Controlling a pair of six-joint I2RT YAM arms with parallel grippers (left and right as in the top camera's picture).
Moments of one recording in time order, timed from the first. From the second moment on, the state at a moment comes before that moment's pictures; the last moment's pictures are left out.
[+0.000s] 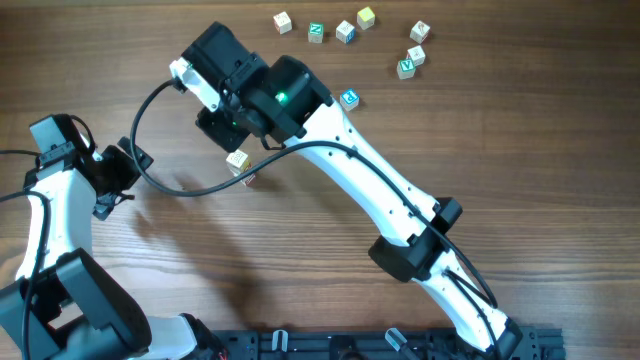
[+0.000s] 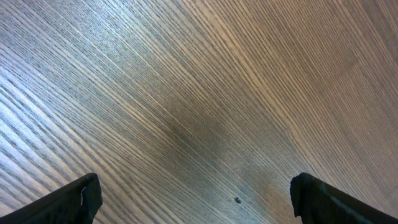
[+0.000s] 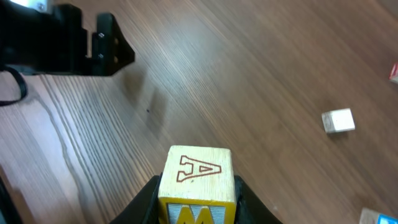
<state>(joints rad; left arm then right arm) 0.50 1.59 1.02 -0.65 0.11 -0.39 0.89 2.43 2.85 -1.39 -0.07 -0.05</state>
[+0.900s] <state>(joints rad) 0.50 1.59 1.02 -0.65 0.11 -0.39 0.89 2.43 2.57 -1.34 -0.09 -0.14</state>
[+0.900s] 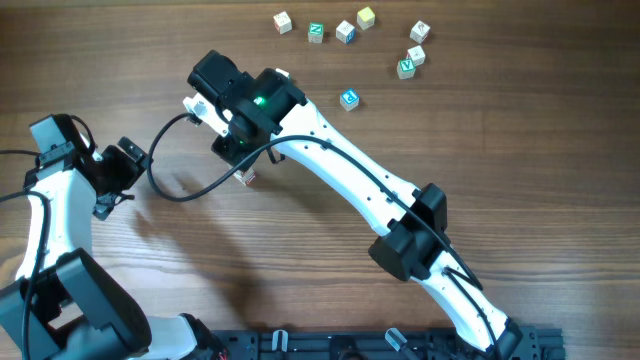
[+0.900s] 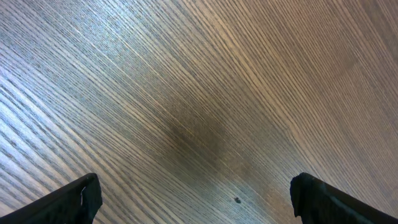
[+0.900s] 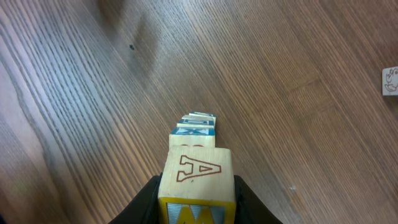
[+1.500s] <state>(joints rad) 0.50 1.59 1.02 -0.65 0.11 -0.39 0.90 2.44 2.53 -1.30 -0.10 -0.16</state>
